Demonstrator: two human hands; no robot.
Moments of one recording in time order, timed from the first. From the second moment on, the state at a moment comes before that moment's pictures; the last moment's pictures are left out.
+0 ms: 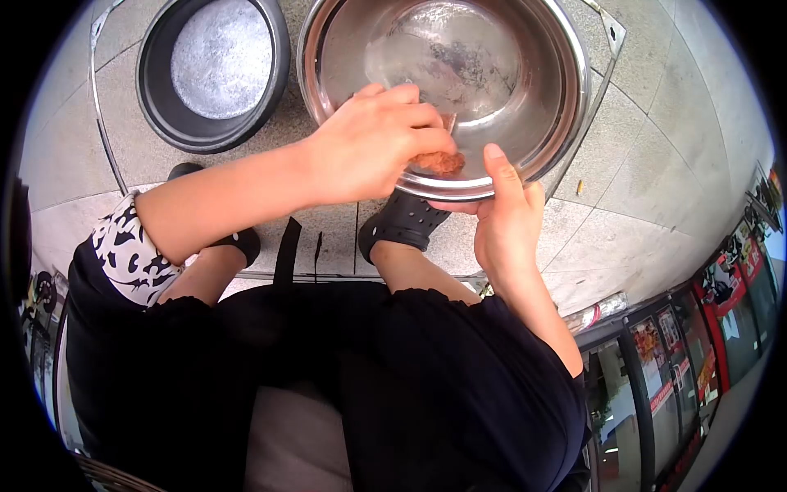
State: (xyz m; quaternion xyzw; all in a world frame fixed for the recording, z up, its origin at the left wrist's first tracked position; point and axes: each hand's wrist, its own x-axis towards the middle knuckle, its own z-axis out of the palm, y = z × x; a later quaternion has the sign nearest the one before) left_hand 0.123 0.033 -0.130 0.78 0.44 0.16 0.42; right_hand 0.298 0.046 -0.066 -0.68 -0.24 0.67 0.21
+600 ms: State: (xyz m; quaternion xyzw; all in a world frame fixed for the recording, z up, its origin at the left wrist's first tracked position) left_hand 0.141 0.062 -0.098 0.59 0.48 0.06 0.65; right_hand 0.295 0.049 -0.051 -0.67 -0.28 0.68 0.08
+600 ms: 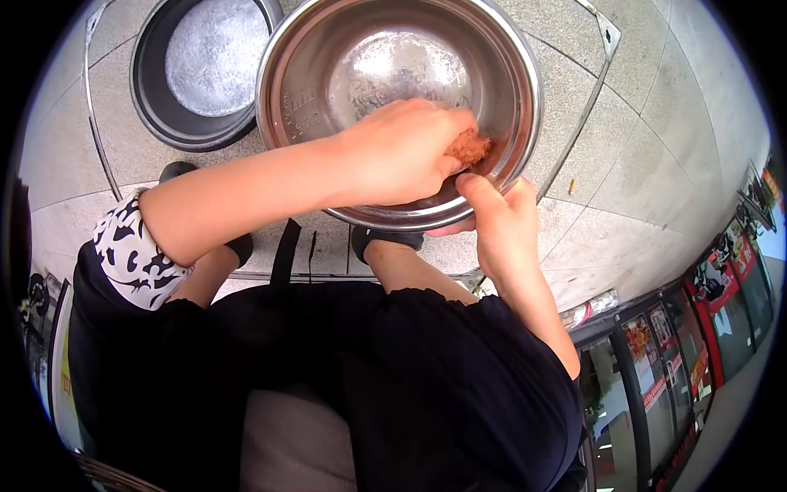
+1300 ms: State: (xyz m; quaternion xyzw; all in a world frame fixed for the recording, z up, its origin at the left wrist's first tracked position) left_hand 0.142 0.054 -0.137 0.86 0.40 0.12 0.31; right_hand 0.284 0.056 -0.044 -0.67 -0.28 0.69 0.04
